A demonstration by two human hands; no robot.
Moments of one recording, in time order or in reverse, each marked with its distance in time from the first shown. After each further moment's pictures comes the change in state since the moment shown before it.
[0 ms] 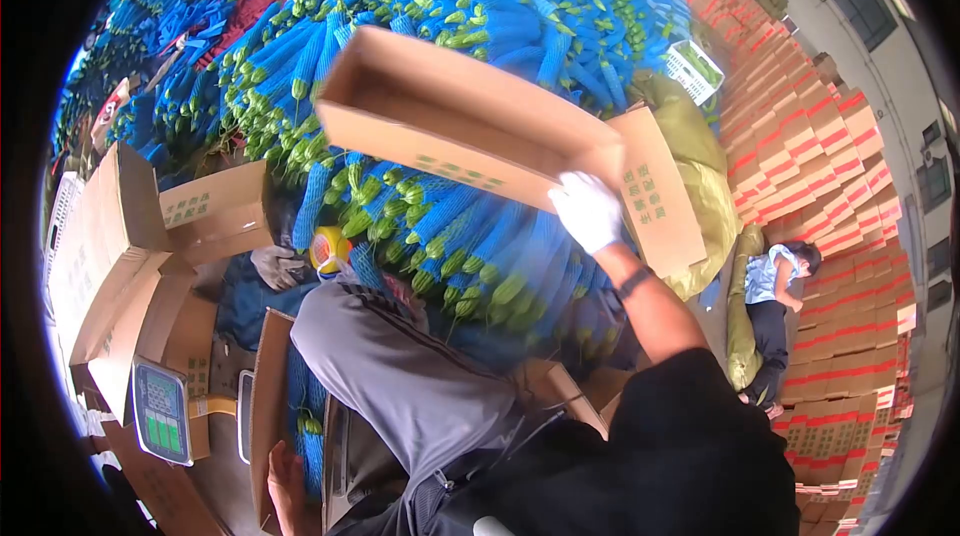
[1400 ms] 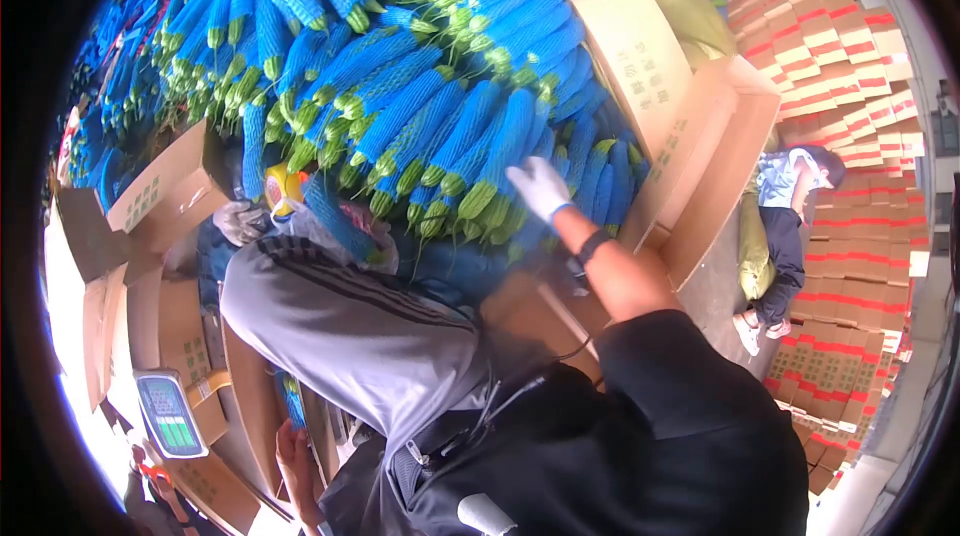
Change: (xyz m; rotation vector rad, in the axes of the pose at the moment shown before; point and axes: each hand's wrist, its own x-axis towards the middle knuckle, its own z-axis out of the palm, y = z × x) left_hand -0.018 0.021 0.015 0.014 -0.121 -0.195; right_hand -0.161 0.030 0.160 0.573 -0.350 0.623
